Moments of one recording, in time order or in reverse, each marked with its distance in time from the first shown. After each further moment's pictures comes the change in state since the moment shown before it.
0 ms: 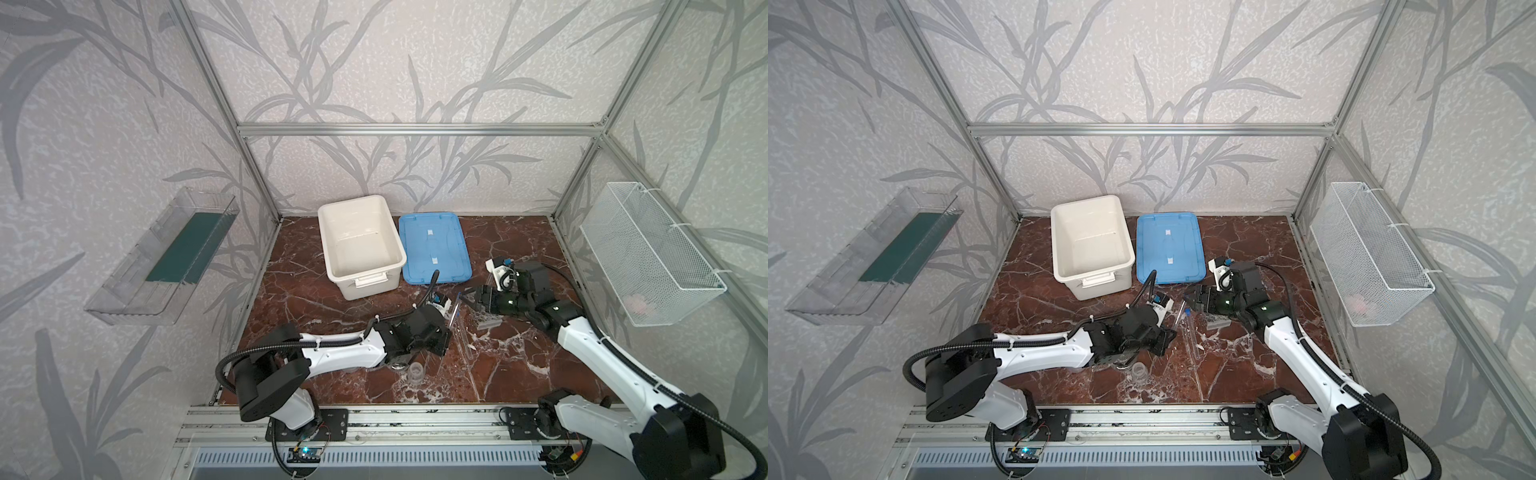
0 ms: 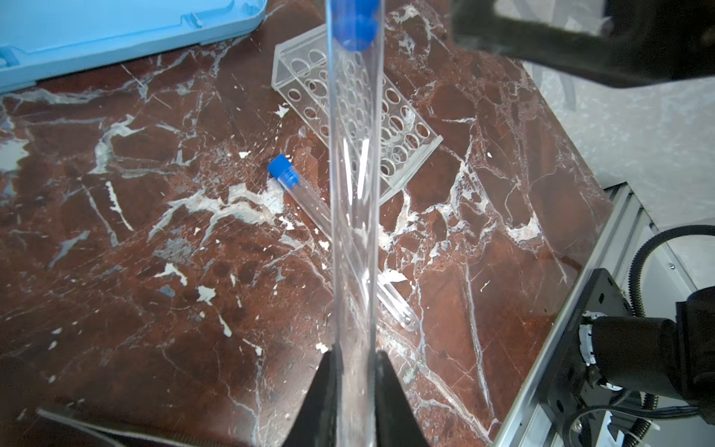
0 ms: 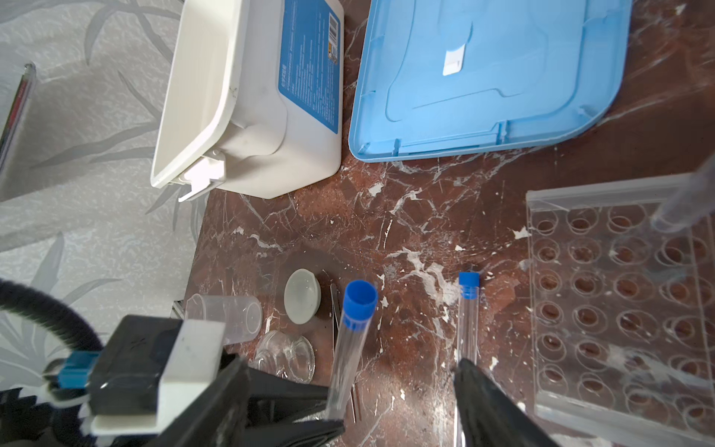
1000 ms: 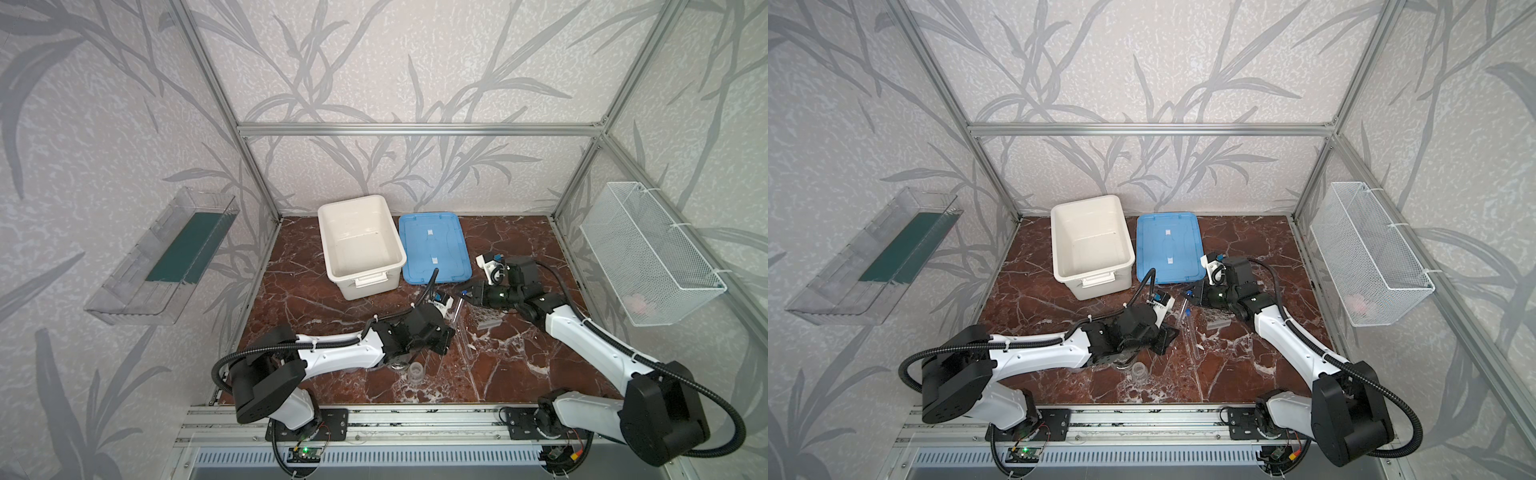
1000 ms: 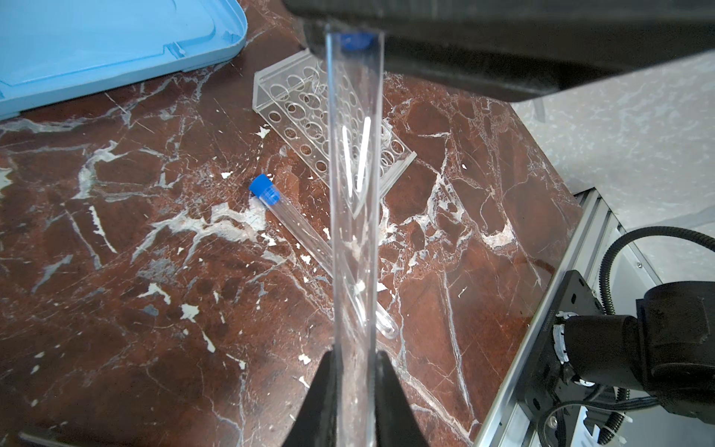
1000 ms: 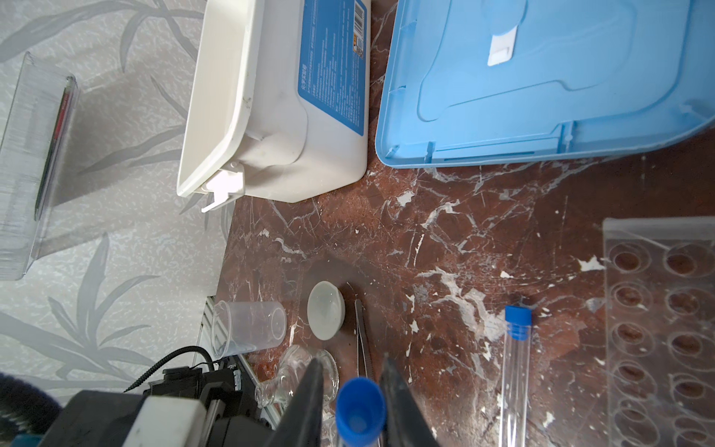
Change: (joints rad) left arm -0.002 -0.014 0.000 0.024 0.018 0.010; right arm 0.006 0.111 -0.001 0.153 -0.088 0.055
